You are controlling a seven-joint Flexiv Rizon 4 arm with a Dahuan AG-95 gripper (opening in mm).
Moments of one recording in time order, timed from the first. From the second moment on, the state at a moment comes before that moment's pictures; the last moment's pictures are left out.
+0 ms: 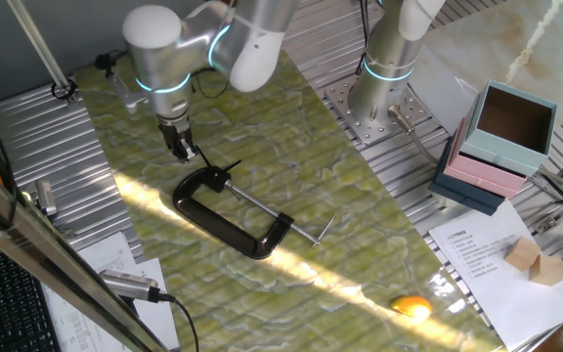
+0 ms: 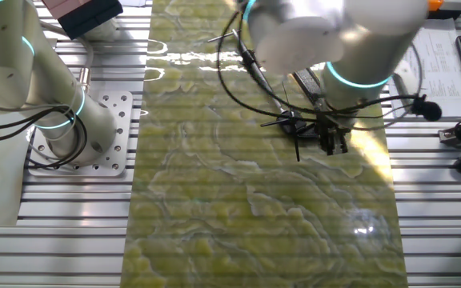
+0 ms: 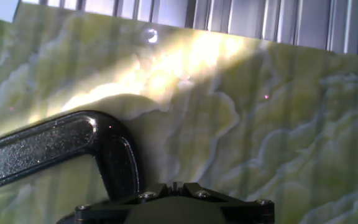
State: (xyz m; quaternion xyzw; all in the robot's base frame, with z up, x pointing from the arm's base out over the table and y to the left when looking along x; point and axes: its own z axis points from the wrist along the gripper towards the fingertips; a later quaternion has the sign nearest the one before) arm 0.562 -0.051 0.044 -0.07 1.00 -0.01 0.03
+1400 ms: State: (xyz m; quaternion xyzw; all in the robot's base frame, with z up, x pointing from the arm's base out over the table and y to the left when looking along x) arm 0.539 -0.062 0.032 -0.07 1.00 0.01 0.03
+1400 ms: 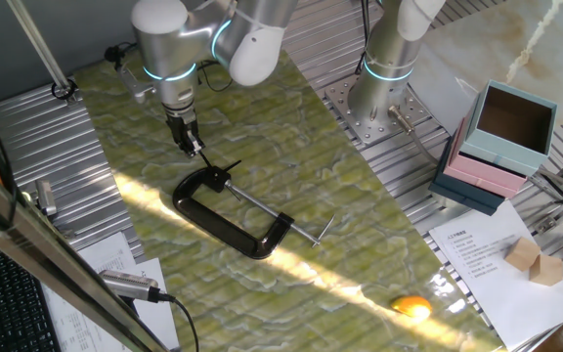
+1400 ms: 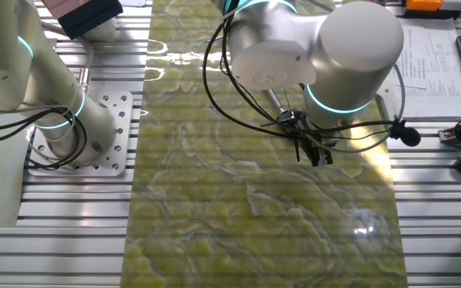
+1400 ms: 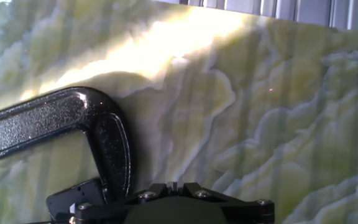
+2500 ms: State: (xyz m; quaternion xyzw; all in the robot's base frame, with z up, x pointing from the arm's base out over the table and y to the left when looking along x) arm 0.537 -0.063 0.032 -0.08 1.00 0.01 0.03
